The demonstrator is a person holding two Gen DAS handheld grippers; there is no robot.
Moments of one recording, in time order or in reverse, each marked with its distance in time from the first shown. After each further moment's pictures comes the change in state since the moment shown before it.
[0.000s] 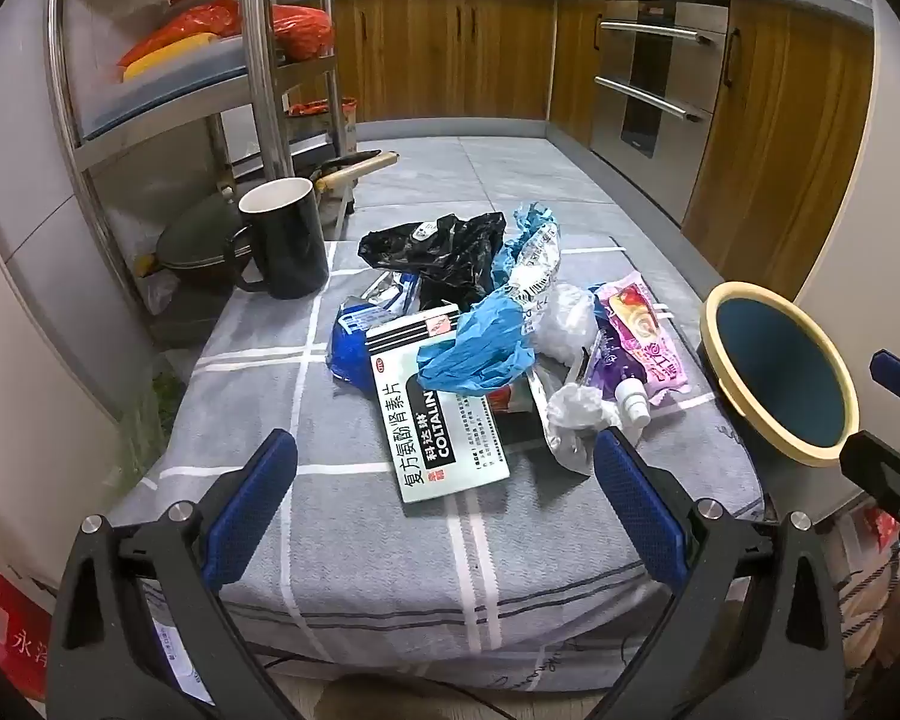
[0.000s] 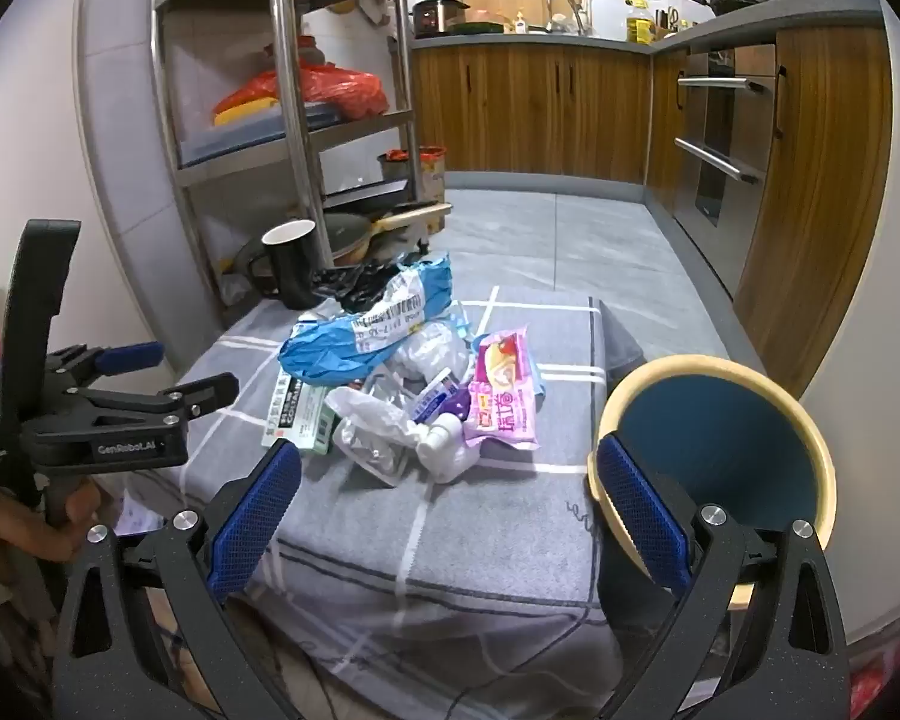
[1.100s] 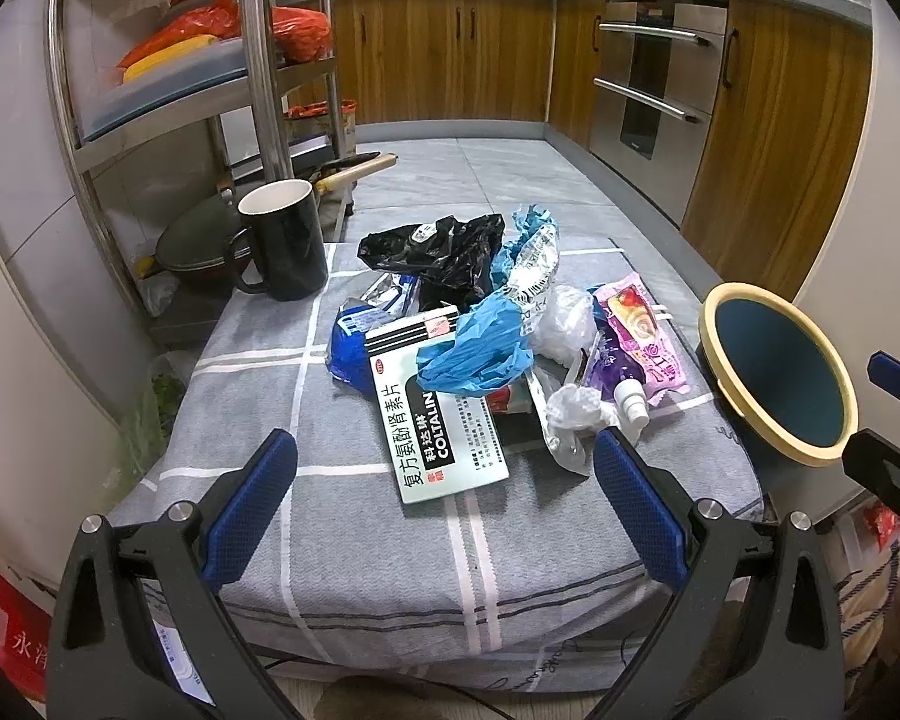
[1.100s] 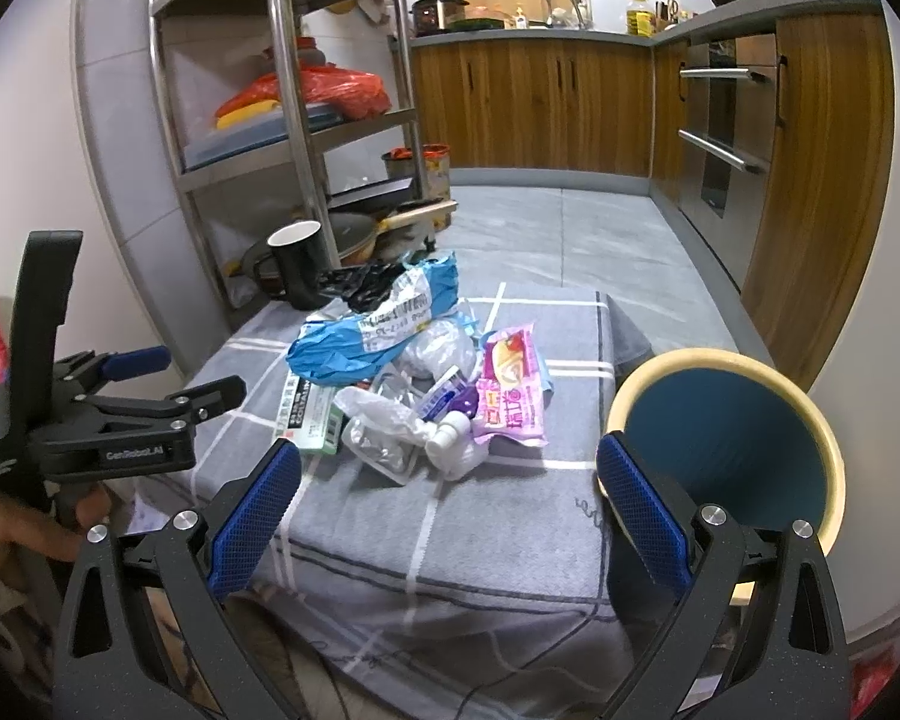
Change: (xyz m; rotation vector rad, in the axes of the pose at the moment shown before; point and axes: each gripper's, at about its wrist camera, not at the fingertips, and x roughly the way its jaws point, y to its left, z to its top) left arm -0.002 -0.001 0.001 0.005 -0.011 0.010; right arm 0.000 0.000 0.000 0.009 0.009 0.017
